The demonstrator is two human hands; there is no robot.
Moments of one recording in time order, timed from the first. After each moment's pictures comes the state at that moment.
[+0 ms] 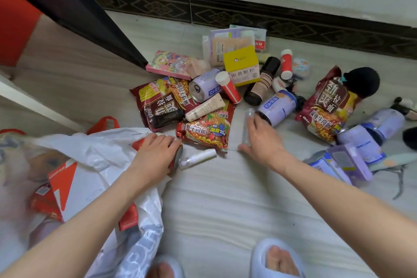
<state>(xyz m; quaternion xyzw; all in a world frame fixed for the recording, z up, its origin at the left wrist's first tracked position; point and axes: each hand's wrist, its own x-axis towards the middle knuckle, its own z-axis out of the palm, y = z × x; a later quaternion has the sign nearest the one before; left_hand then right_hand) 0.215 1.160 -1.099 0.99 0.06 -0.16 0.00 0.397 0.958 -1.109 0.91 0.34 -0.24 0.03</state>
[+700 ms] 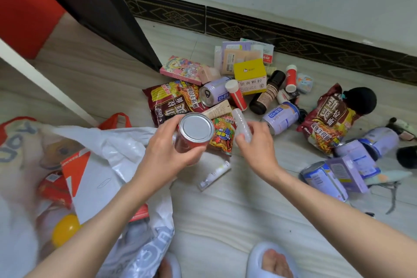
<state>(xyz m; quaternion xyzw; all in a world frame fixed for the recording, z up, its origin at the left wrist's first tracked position) 0.215 1.128 -1.030 0.86 0.26 0.13 0.42 0.357 0.981 -1.064 0.91 0.19 -0.19 -0.33</state>
